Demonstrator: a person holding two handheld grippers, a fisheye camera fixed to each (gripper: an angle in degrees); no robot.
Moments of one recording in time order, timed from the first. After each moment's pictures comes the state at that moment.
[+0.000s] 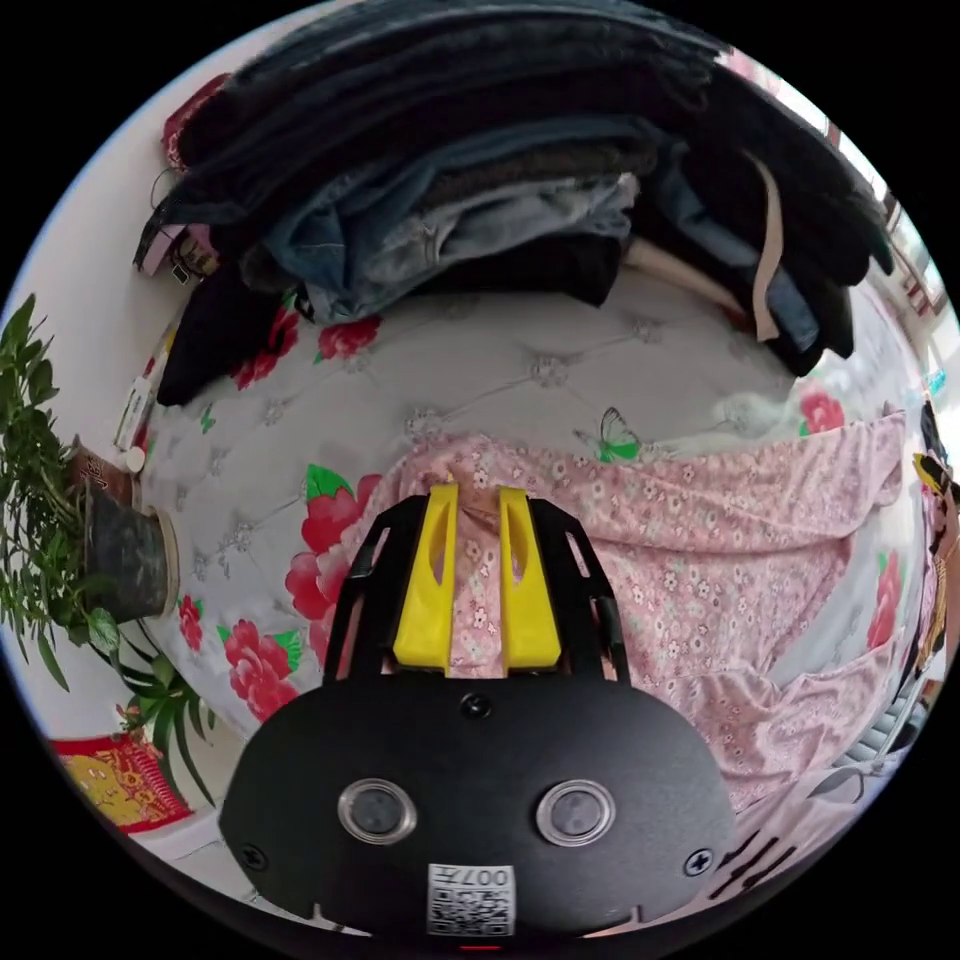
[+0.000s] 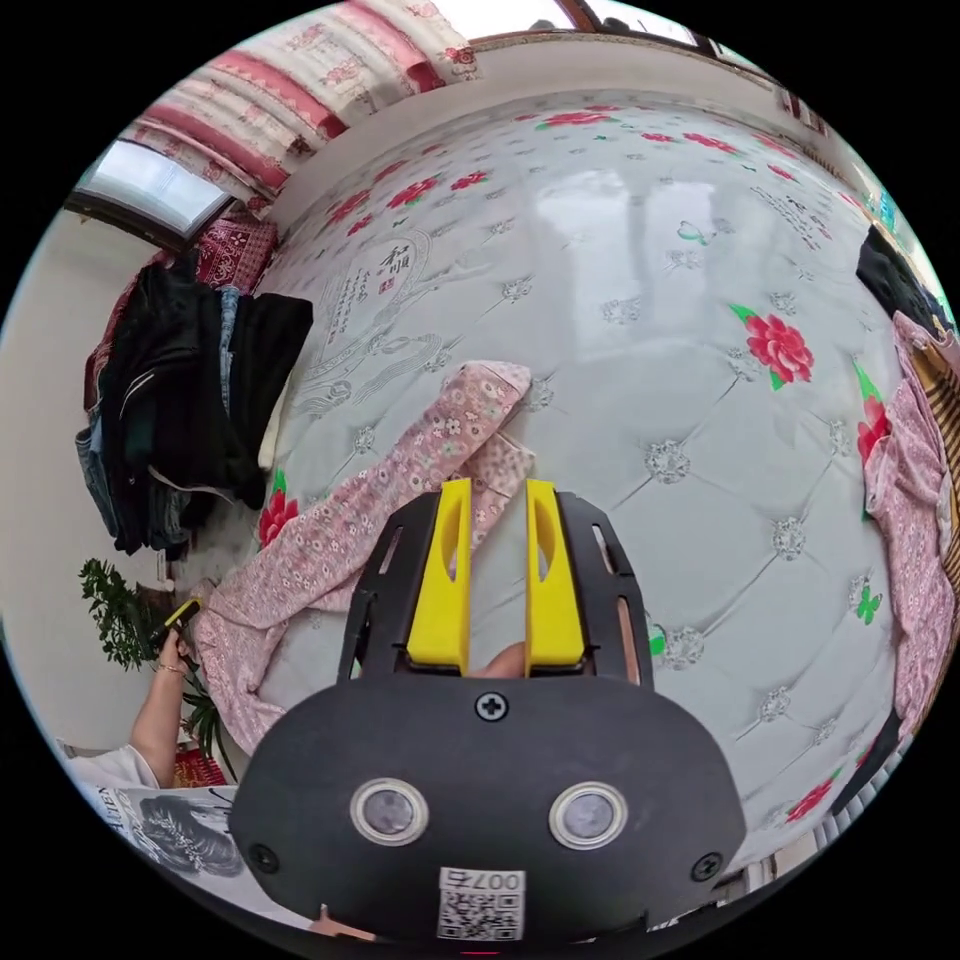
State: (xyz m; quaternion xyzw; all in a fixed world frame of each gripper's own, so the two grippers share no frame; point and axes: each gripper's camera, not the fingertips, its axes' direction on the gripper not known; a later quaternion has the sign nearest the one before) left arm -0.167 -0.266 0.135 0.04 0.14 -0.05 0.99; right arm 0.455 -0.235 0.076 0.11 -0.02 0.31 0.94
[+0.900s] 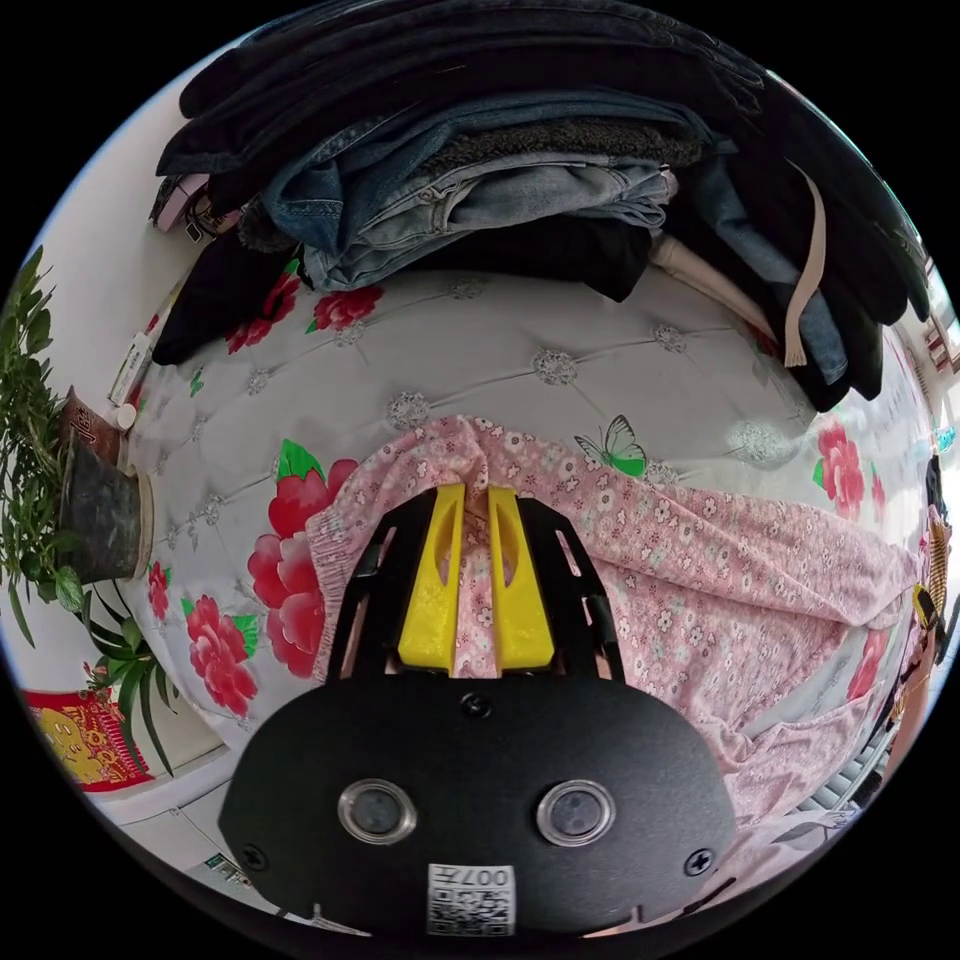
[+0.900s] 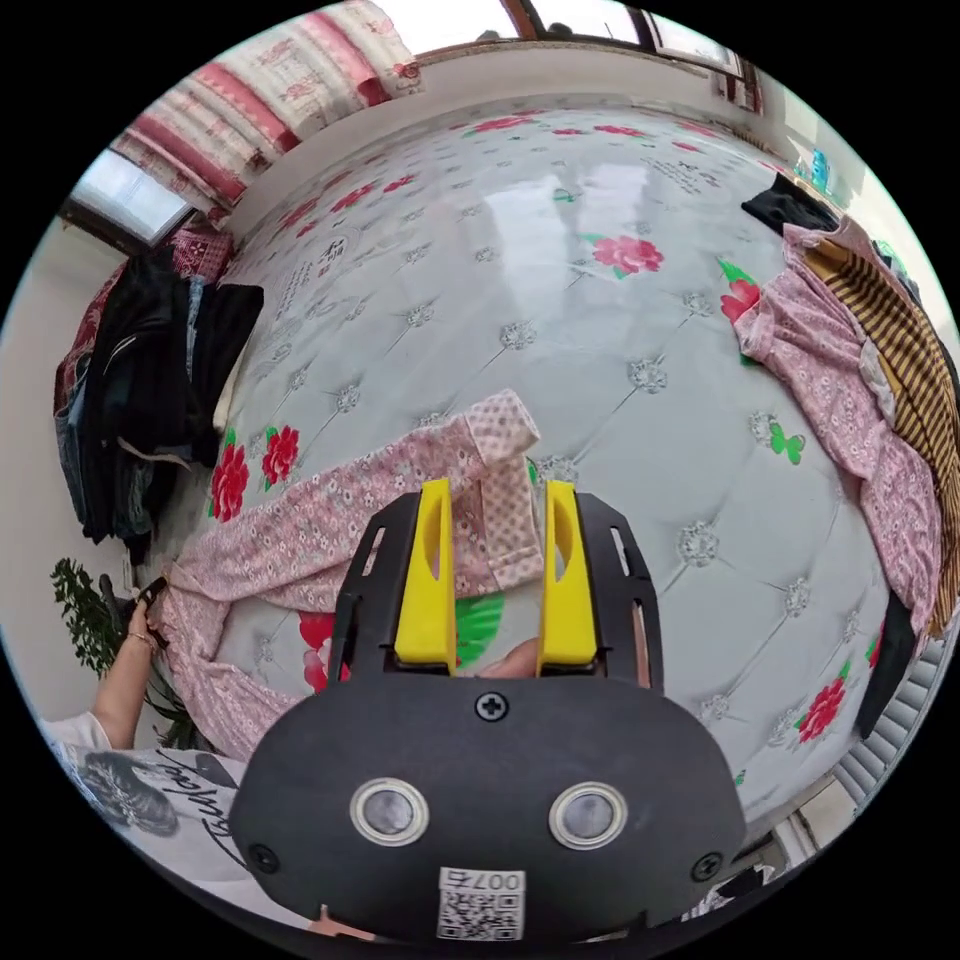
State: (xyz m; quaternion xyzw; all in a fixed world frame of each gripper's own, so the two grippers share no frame) left arm -0.192 -0.276 0.185 0.04 0.16 -0.11 0.98; right arm 0.462 -0.085 0.092 0.11 0.04 0.37 0.92
